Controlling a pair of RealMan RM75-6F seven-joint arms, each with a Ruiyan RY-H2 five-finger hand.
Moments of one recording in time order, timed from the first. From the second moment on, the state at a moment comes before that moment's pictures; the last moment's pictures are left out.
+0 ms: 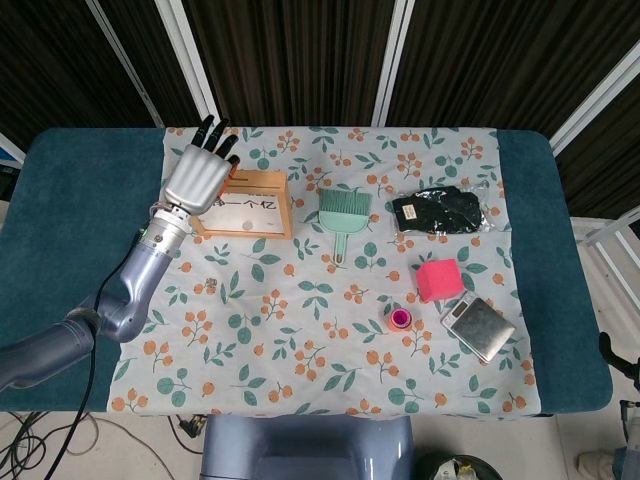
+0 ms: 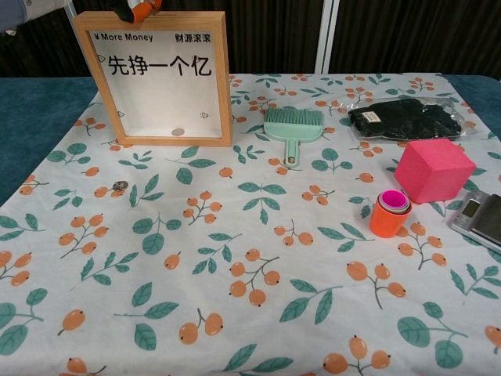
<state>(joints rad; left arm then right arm) -1.01 -1.48 -0.26 -1.09 1.19 0.95 0.42 0.02 -1.12 0.26 -1.77 -1.08 1.52 -0.10</state>
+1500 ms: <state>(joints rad) -1.00 -1.43 -0.30 -1.21 1.22 1.05 0.39 0.02 -1.11 0.26 -1.77 -1.07 1.52 -0.10</state>
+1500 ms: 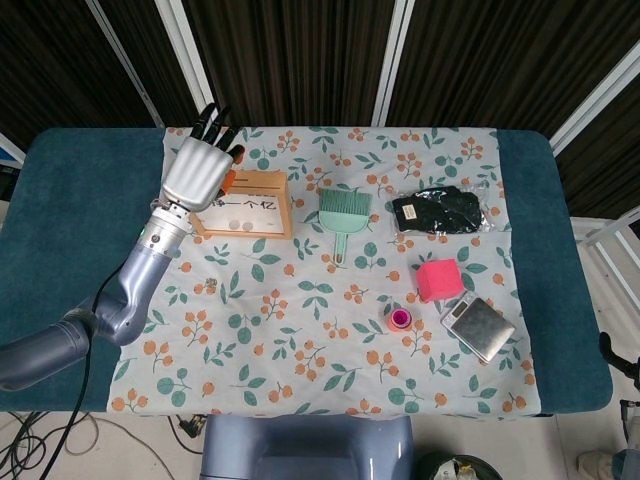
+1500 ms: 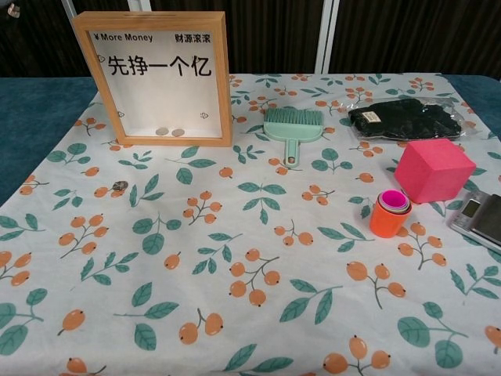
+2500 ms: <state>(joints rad) -0.43 -1.54 0.07 -1.12 1.57 1.54 -0.03 0.02 -1.12 0.26 -1.77 -1.08 1.53 -0.11</state>
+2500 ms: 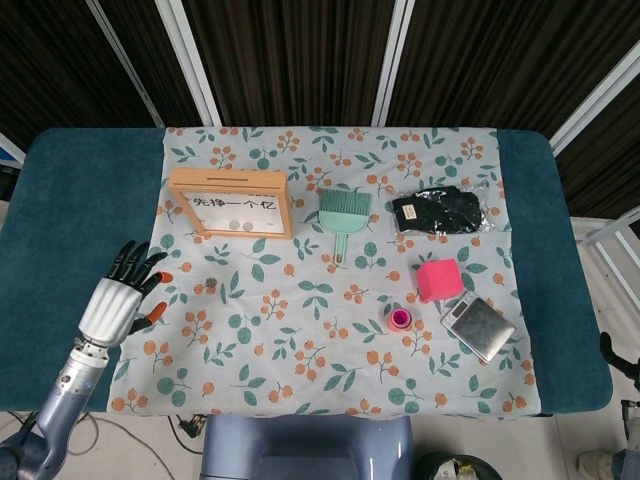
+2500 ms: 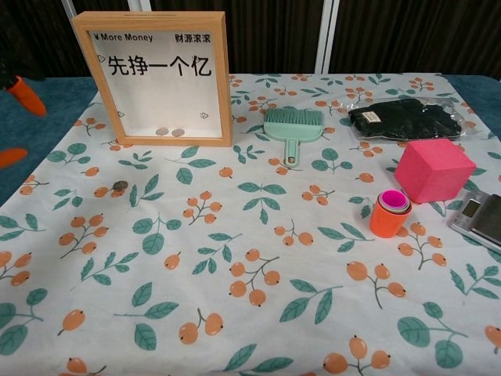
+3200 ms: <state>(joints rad) -0.51 -1.77 0.03 -0.71 1.56 1.31 -0.20 0.01 -1.11 0.26 -1.78 -1.06 1.53 -0.11</state>
